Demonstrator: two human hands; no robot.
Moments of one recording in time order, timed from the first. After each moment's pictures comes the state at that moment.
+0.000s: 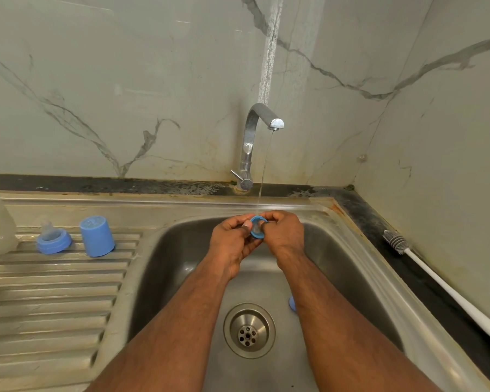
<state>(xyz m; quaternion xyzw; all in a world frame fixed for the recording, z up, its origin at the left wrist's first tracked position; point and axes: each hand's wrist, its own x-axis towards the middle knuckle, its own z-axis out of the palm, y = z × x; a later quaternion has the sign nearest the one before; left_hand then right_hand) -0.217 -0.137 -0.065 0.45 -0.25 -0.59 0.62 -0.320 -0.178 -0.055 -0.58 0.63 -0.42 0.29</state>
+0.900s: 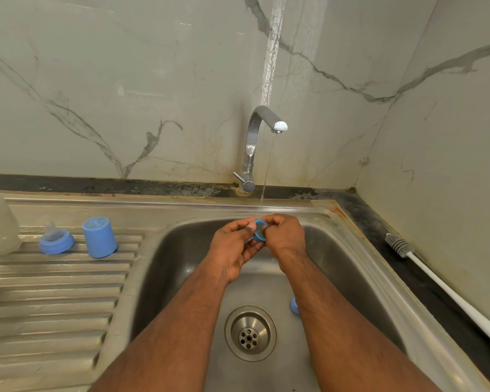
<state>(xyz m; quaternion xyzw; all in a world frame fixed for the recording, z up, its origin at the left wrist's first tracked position) -0.212 -0.135 -0.066 0.43 -0.23 -0.63 0.60 -0.320 -0.175 -0.056 -0.58 0.63 -0.40 0.32</state>
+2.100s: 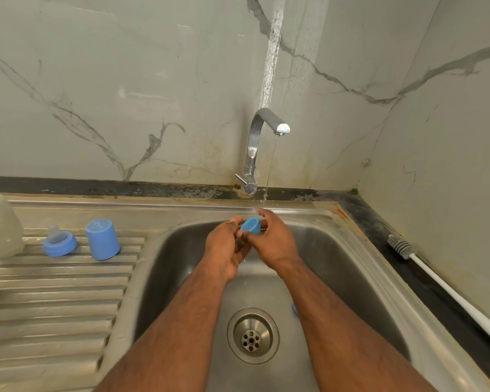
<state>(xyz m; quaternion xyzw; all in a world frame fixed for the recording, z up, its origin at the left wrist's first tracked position) -0.201 -0.138 -0.065 0.47 -0.18 -0.60 0.62 -0.309 -0.162 -0.048 -0.68 0.55 -0.38 0.30</state>
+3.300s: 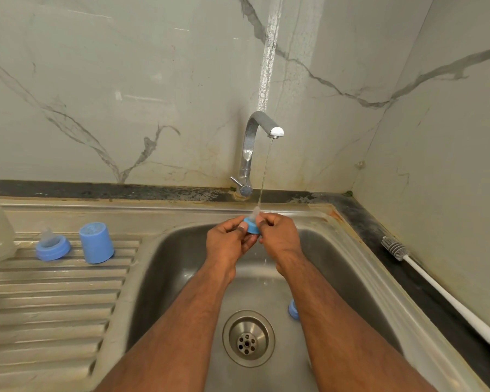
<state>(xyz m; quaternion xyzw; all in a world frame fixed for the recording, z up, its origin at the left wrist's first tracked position) -0.213 -0.142 -0.063 0.47 -0.24 -0.55 0.65 -0.316 -0.178 -0.052 -0.58 0.58 -0.44 0.36</state>
